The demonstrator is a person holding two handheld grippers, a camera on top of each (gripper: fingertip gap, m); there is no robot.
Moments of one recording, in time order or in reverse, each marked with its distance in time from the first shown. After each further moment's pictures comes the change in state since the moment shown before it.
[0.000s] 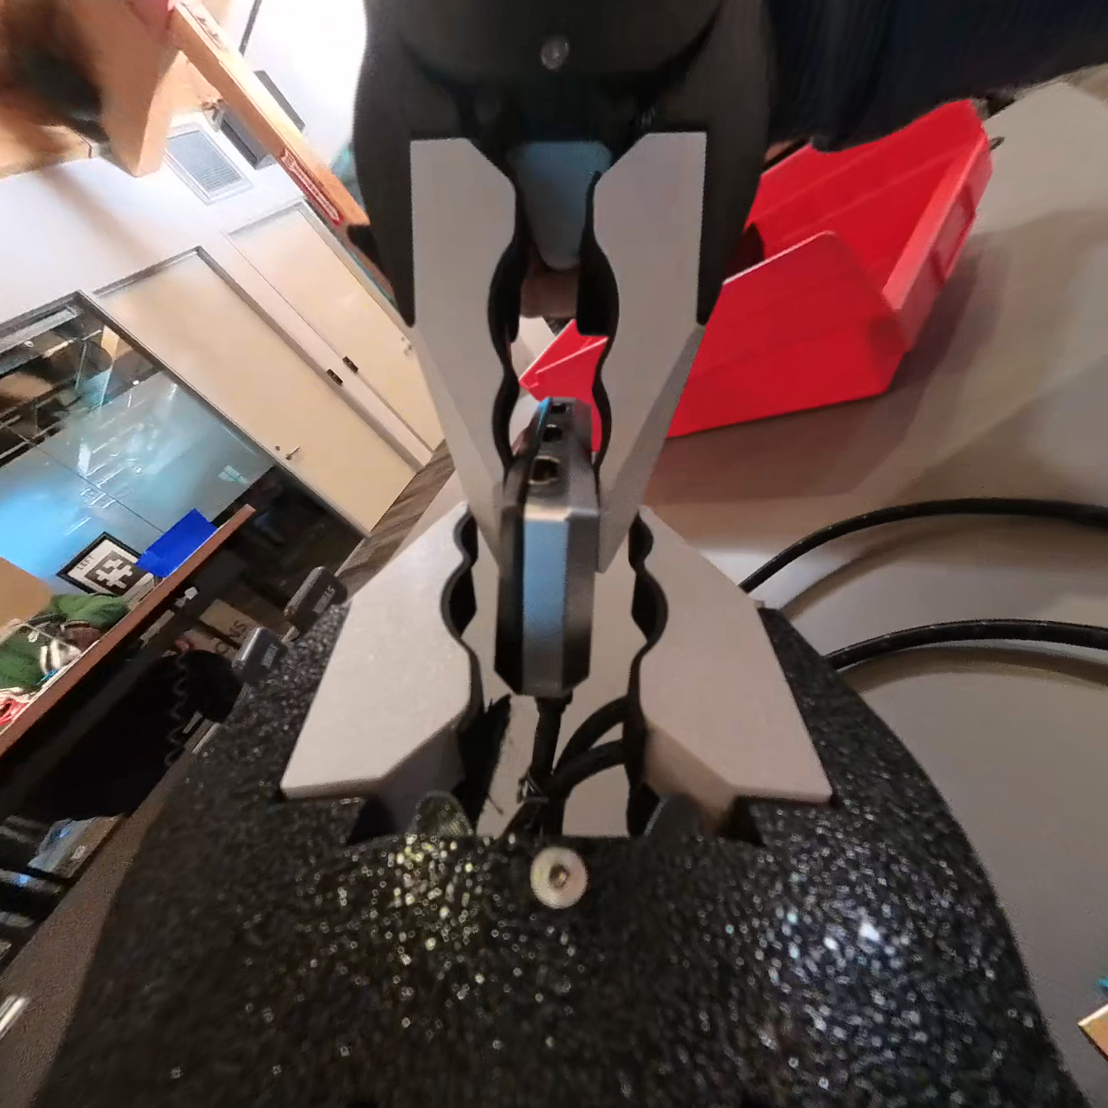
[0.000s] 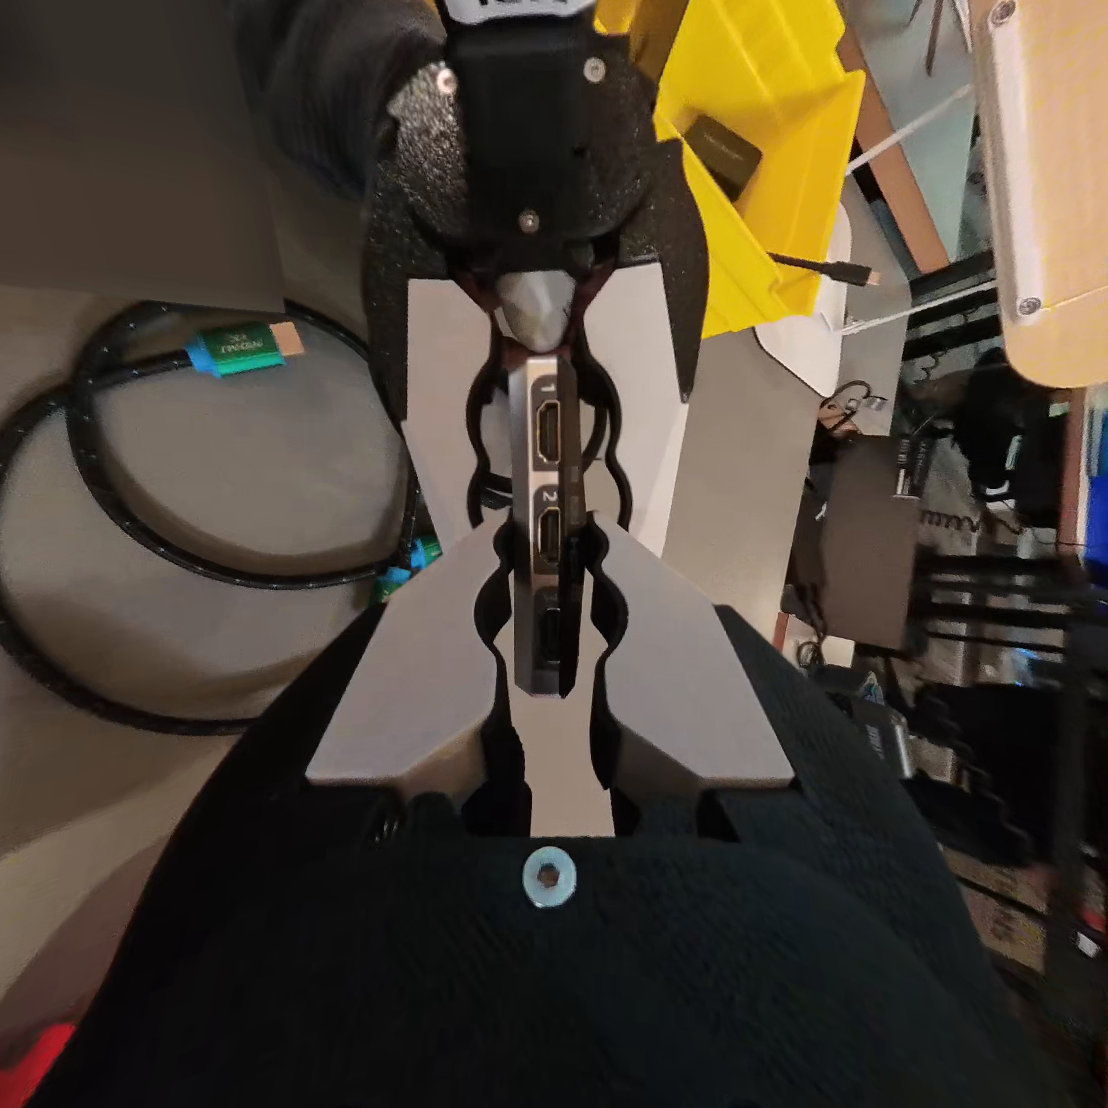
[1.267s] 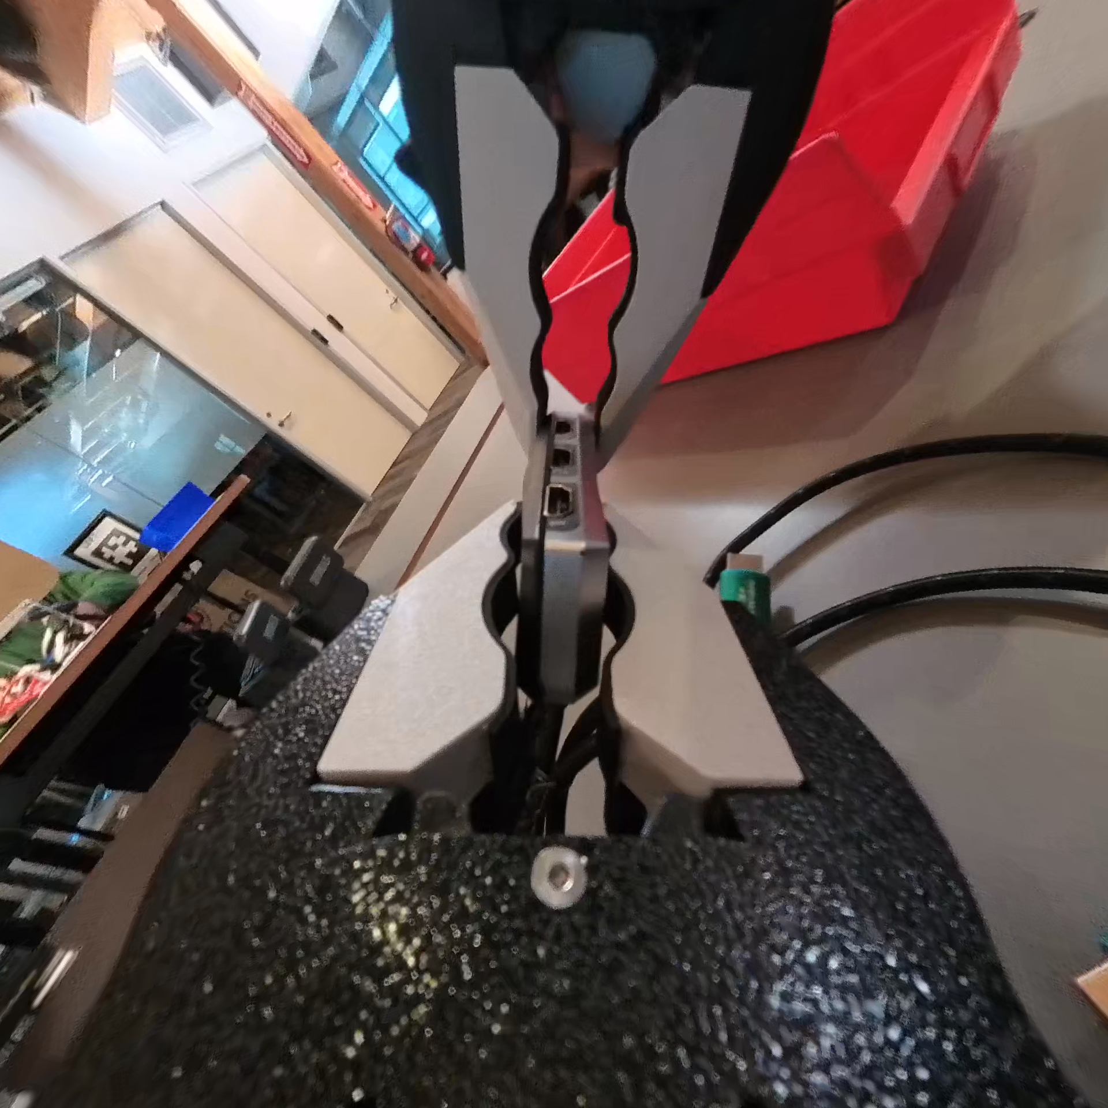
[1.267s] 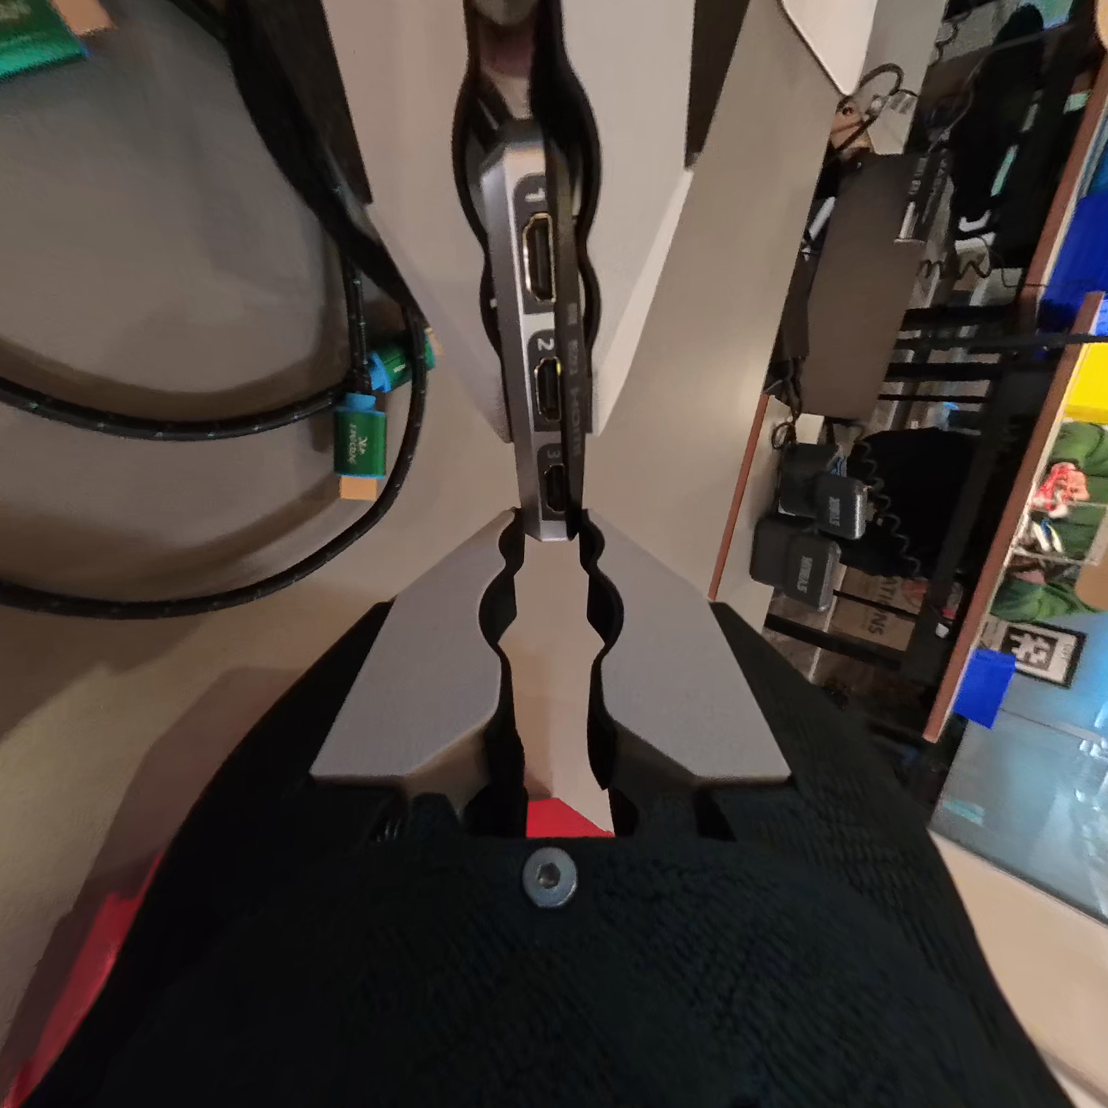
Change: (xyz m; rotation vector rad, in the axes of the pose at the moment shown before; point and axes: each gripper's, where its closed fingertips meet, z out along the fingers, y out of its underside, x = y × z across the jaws) left arm 0.007 0.016 0.001 -0.095 0.018 0.044; right arm -0.009 0.061 -0.017 -0.427 0.140 0.029
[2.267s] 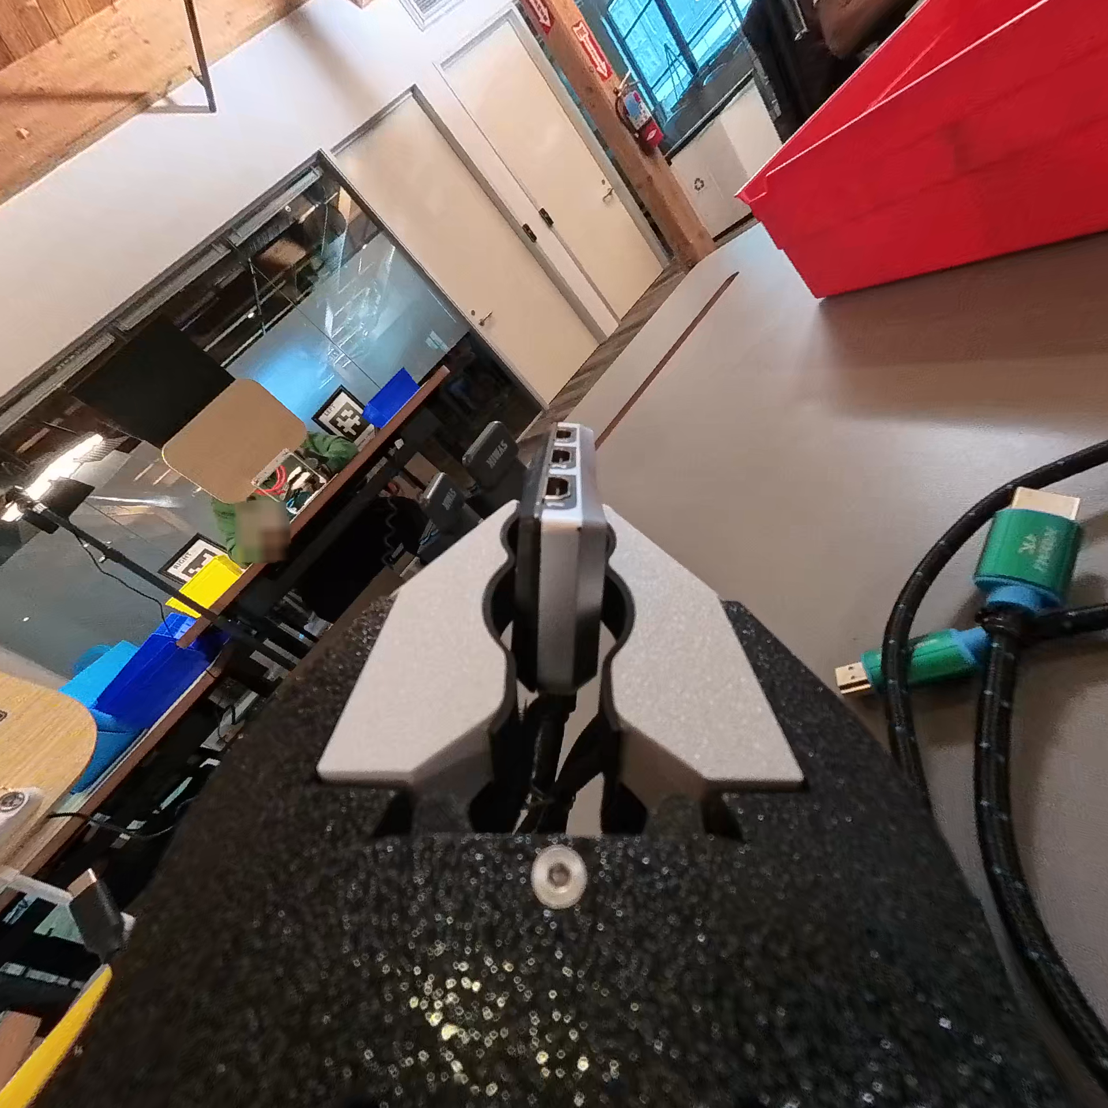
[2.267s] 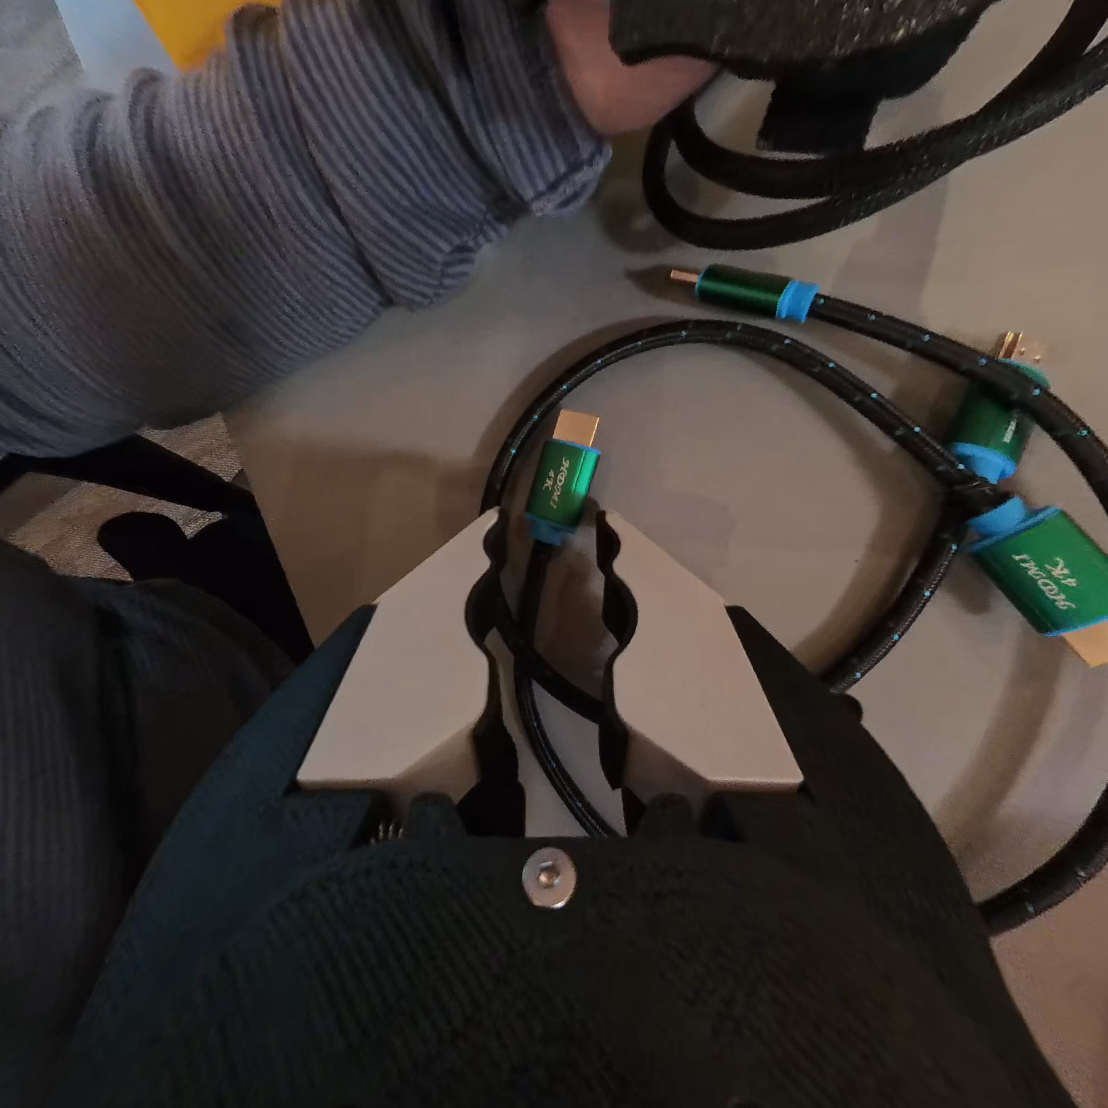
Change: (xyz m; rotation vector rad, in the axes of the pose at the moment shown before) left arm -0.062 0.045 -0.018 -0.152 -0.383 0.006; right arm -0.142 -0.115 0.024 0.209 -0.515 1.080
